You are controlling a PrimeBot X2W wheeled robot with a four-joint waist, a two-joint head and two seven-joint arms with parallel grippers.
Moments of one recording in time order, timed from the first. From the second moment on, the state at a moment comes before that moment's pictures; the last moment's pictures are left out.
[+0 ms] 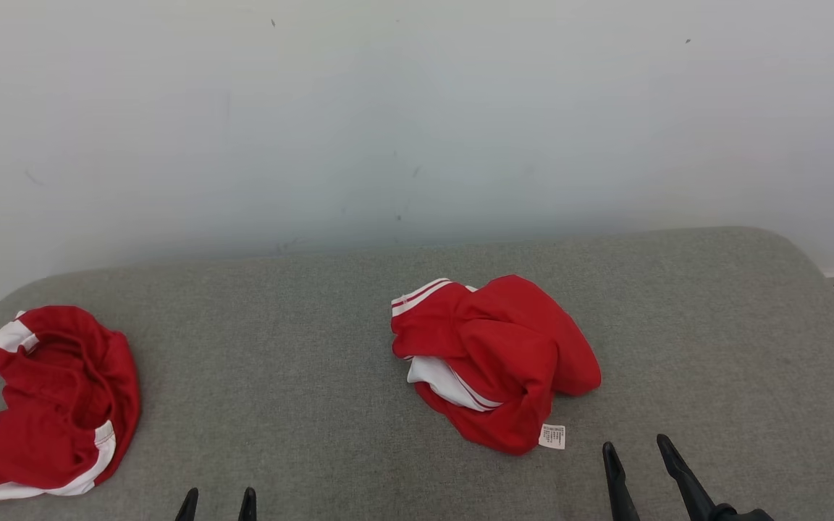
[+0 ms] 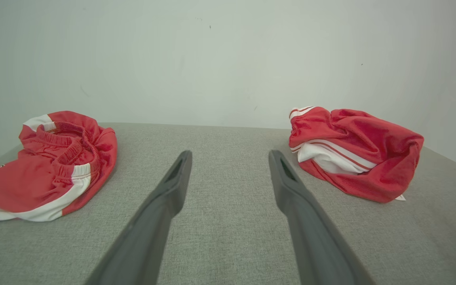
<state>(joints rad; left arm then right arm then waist) 0.12 0.05 -0.07 -0.01 -0.12 0.03 -0.26 0.13 -0.10 0.25 0.02 0.11 0.13 -0.26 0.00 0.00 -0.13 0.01</state>
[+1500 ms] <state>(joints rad) -0.60 0.05 -0.23 0.66 -0.24 -0.03 -0.26 -0.01 -0.12 0.28 0.02 0.13 0.13 -0.26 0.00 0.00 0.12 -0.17</state>
